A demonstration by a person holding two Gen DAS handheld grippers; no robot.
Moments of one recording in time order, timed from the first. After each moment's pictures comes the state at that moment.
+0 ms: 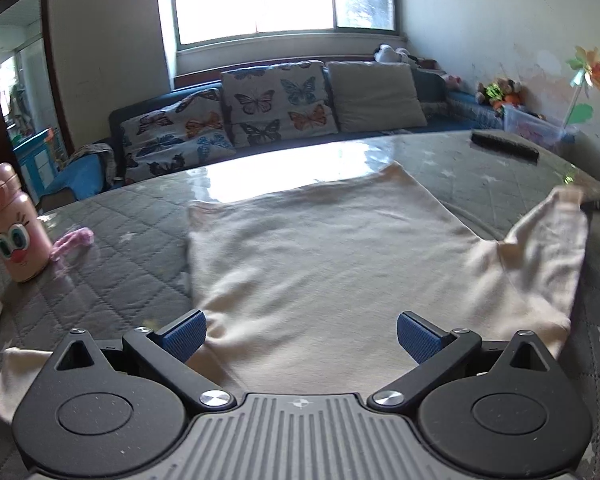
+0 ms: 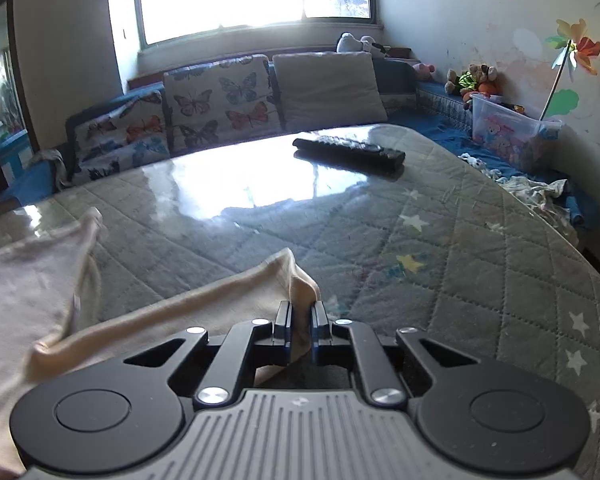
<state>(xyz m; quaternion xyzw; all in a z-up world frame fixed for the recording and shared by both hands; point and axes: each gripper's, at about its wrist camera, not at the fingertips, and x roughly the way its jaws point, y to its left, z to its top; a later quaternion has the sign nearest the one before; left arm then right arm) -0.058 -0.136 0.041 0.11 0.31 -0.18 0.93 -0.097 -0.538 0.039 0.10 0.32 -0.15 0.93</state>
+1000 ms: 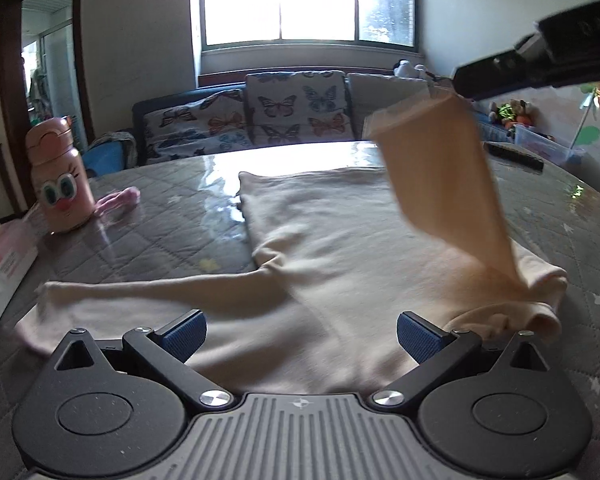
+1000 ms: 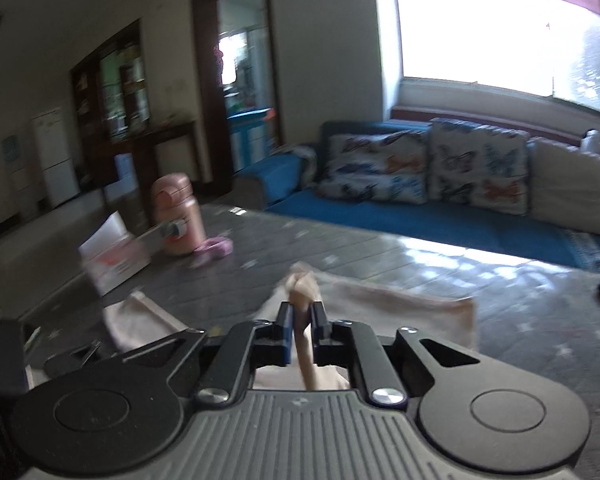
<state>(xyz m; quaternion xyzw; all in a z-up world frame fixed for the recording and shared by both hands) -0.104 -0.066 0.033 0.06 0.30 -0.16 0.94 -0.076 -0.281 0.146 -0.01 0.27 0.19 0.94</state>
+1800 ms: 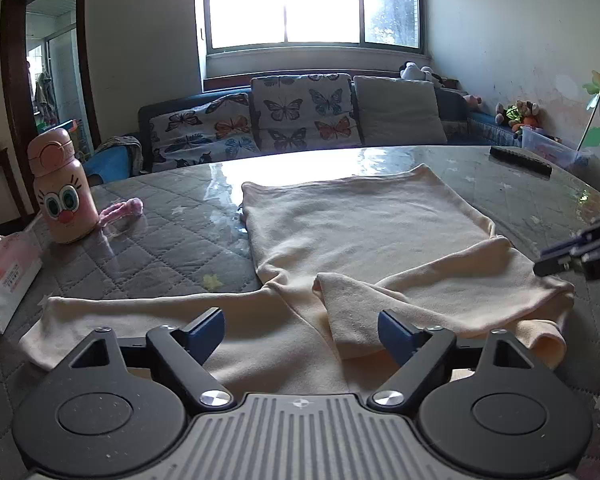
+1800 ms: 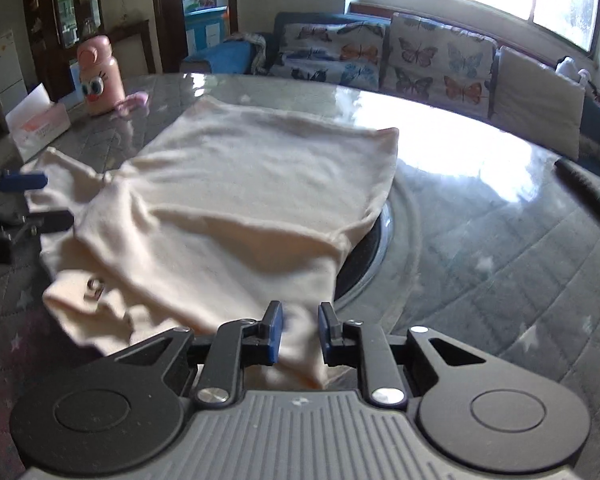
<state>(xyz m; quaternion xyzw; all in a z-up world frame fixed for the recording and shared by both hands) -0.093 -0.078 0.040 0.07 0.29 -0.15 0.94 -0.092 -0.360 0.046 -0.05 0.40 0.12 0.91</state>
